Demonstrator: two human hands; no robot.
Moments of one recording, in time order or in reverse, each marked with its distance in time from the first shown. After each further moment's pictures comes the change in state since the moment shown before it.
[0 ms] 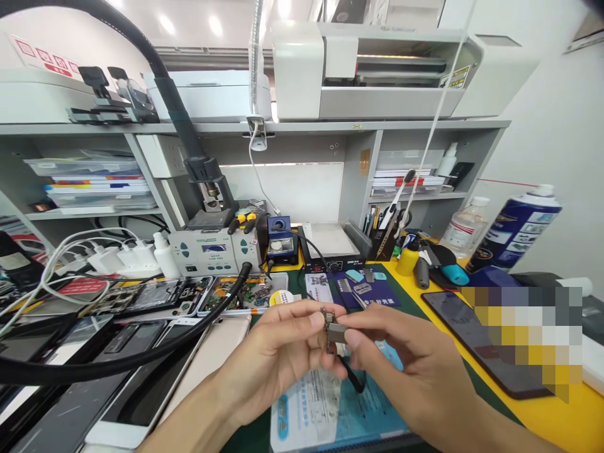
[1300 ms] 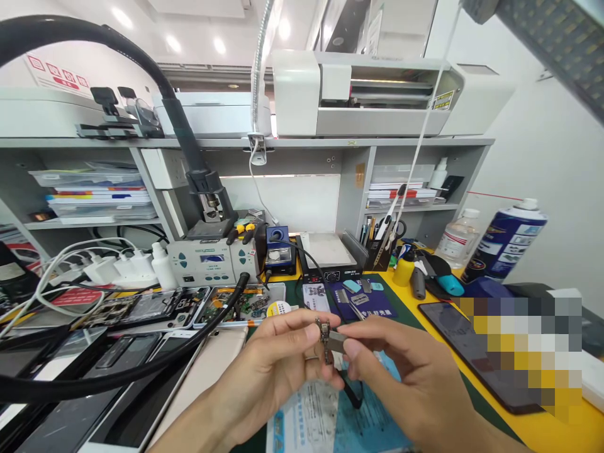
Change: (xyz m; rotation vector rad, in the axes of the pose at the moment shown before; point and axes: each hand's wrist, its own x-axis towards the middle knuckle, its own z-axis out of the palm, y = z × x) left_hand -0.002 -0.001 0.000 0.041 0.015 0.022; right_hand -0.001 0.004 0.002 0.096 0.069 0.005
